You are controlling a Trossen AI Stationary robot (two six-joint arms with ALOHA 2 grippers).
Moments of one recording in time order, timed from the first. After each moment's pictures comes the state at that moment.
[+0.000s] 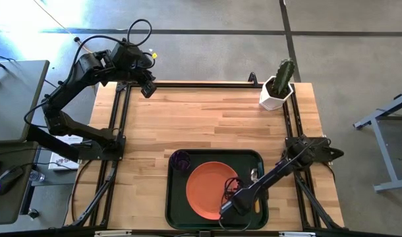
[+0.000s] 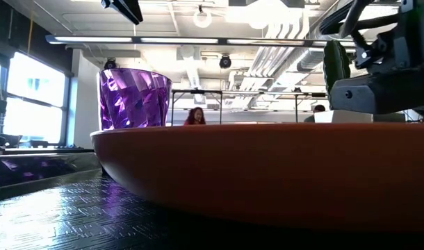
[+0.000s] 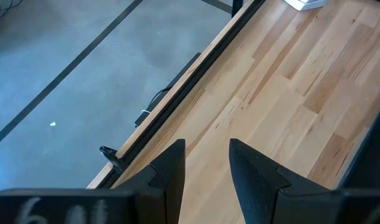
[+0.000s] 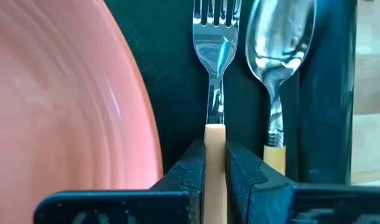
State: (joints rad) left arm 0.56 1.30 1.75 -1.28 -0.19 0.00; right arm 0.65 2.19 1.60 -1.31 0.05 2.22
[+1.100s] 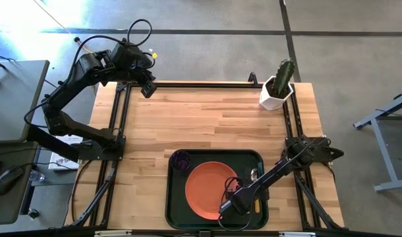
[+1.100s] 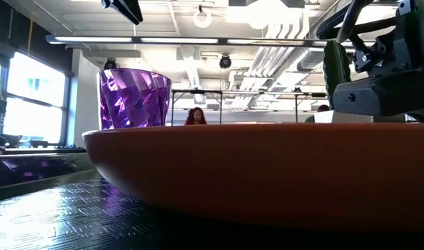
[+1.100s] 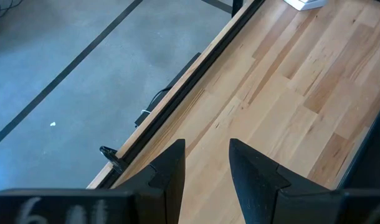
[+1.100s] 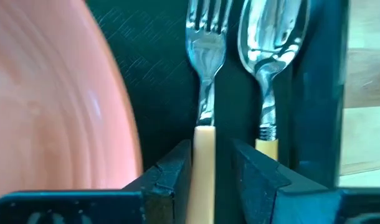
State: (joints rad) left arm 0.56 1.30 1.75 -1.28 -0.19 0.00; right arm 0.65 2.18 1.61 -1.32 0.00 2.20
